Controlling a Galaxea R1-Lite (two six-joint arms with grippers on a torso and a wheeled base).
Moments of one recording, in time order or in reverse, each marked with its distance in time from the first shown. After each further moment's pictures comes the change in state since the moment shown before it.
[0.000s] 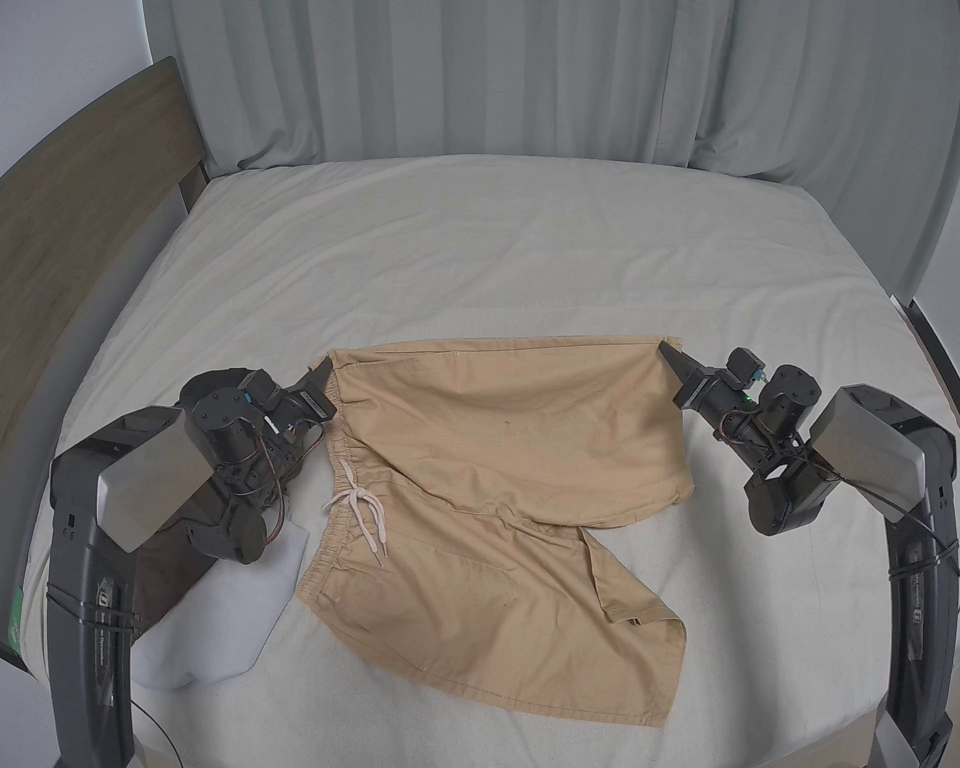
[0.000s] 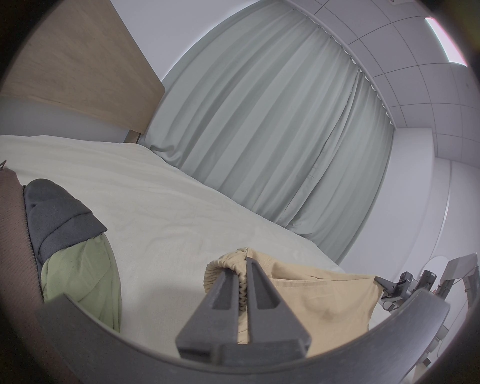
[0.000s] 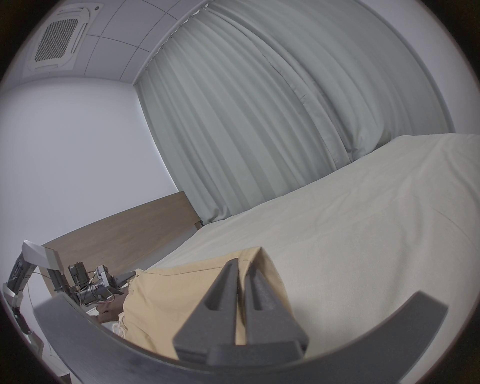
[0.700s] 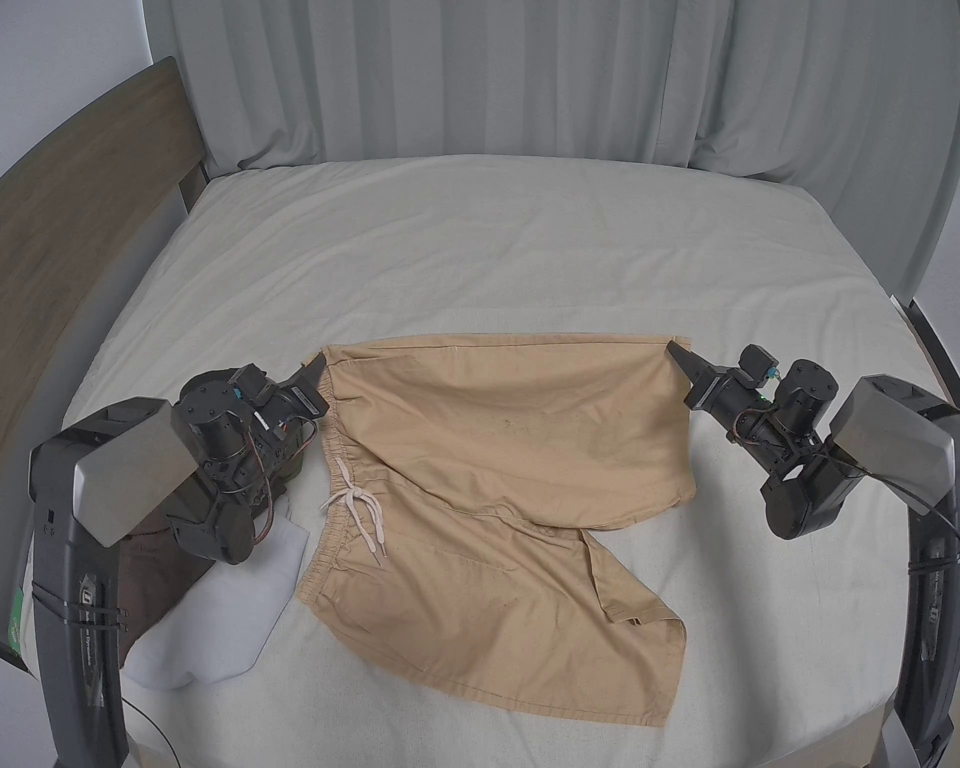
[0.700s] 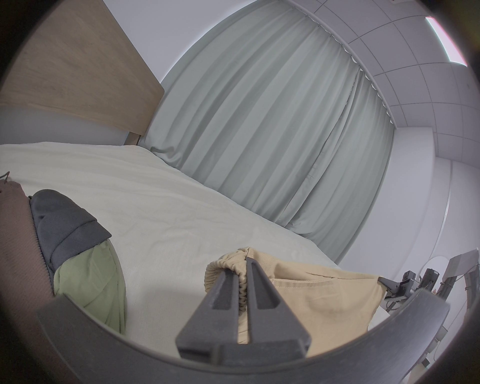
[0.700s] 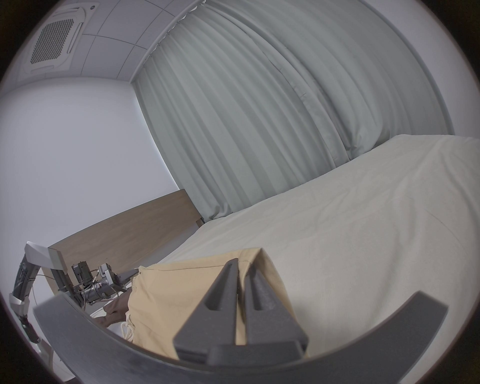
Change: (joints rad) left arm 0.002 -0.077 0.090 -0.001 -0.001 0.005; right arm 0.001 -0.110 0.148 -0.001 0.001 -0.002
